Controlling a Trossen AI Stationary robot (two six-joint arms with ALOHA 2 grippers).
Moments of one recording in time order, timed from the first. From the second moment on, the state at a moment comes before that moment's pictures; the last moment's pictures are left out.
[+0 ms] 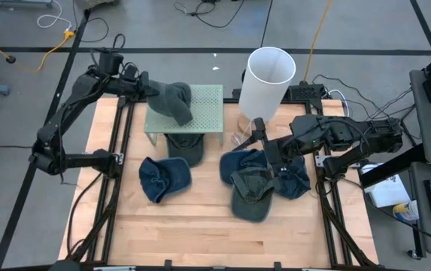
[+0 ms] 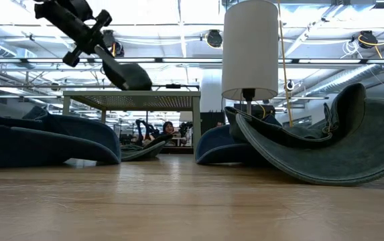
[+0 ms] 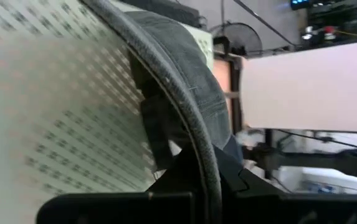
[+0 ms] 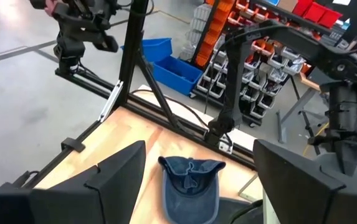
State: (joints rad) left arm 1.16 1.15 1.17 -0.80 0.68 -0.71; right arm 0.22 1.37 1.69 -0.58 -0.01 -0.31
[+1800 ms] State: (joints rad) left arm 0.81 1.15 1.17 -0.66 -0.14 -0.48; right arm 0.22 1.37 1.69 -0.56 -0.01 -0.30
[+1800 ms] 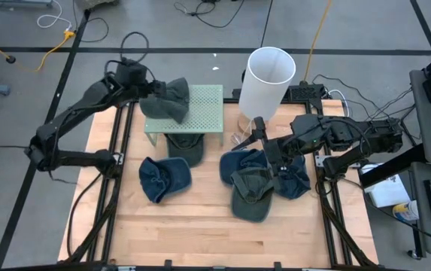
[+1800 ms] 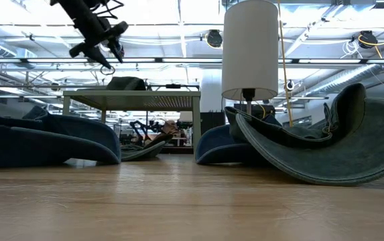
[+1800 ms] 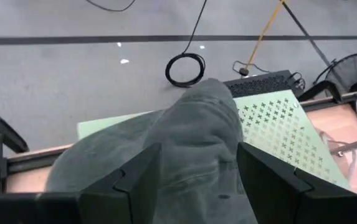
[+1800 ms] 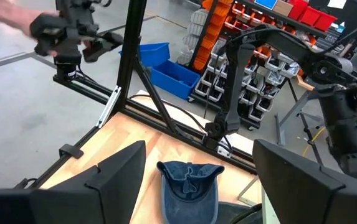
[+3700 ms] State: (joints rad) left arm 0.42 1.19 1.17 -0.13 0.94 -0.82; right arm 0.30 1.38 1.64 -1.12 0.20 1.15
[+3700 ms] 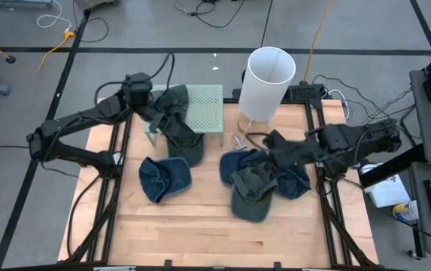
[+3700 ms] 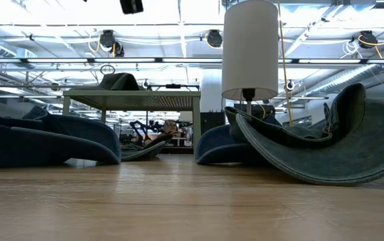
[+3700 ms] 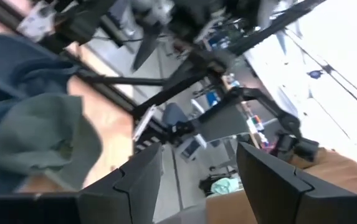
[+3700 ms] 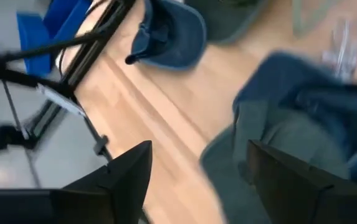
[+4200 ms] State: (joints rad) left arm 0.29 1.19 1.17 0.00 0.95 -0.85; right arm 0.65 1.38 1.39 -1.12 0.26 1.92
